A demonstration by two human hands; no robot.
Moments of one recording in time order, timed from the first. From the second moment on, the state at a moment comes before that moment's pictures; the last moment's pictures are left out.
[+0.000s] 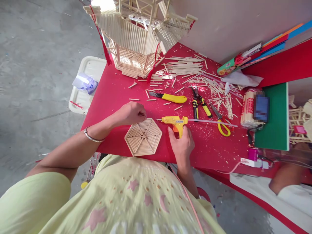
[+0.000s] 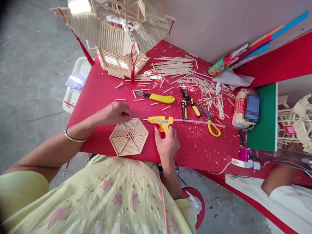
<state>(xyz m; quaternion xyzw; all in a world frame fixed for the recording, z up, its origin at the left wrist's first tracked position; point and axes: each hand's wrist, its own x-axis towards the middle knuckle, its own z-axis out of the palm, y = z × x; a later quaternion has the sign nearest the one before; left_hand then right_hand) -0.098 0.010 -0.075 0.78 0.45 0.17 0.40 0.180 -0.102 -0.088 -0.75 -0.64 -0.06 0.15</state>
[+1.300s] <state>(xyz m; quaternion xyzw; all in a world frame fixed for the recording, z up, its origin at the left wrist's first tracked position) -0.135 0.005 -0.060 0.79 0.43 0.13 0.42 0.103 -0.055 -0.073 -0.51 -0.84 0.09 0.17</state>
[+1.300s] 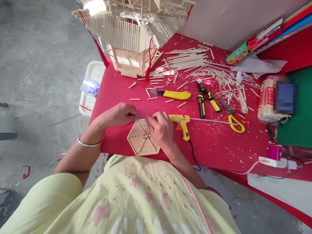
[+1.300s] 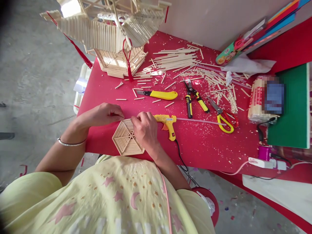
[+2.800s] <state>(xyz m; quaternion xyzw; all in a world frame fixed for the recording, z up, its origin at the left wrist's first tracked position) -0.096 -0.005 -0.081 0.77 0.43 0.23 0.41 0.118 -0.098 -0.095 -0.56 -0.81 0.05 0.19</state>
